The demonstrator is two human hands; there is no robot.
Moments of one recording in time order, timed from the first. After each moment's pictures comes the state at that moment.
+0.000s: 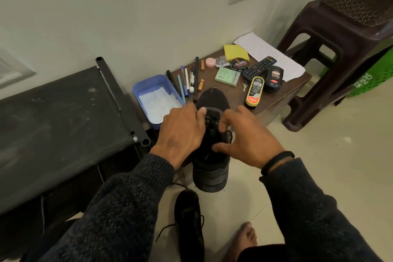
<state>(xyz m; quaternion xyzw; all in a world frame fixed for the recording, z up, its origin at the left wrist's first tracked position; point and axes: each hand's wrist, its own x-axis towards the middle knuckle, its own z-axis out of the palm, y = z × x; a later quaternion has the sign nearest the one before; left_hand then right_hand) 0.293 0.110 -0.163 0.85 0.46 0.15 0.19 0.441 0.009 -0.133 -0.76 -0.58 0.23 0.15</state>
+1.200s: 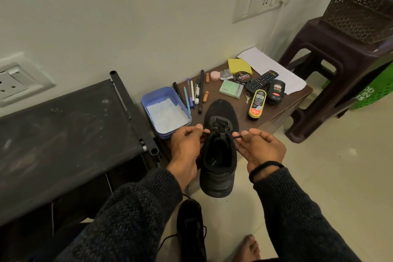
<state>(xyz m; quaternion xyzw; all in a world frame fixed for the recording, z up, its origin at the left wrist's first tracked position) 0.303 0.087 -0.162 0.32 0.57 0.32 0.68 0.423 0.016 -0.144 -0.62 0.12 0.36 0.69</state>
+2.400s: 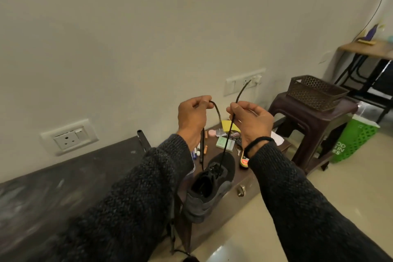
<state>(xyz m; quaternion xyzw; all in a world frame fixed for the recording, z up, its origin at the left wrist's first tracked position) 0.309 0.131 0.028 0.54 0.39 0.49 0.57 0.413 0.053 0.028 -0.52 -0.18 0.28 0.79</state>
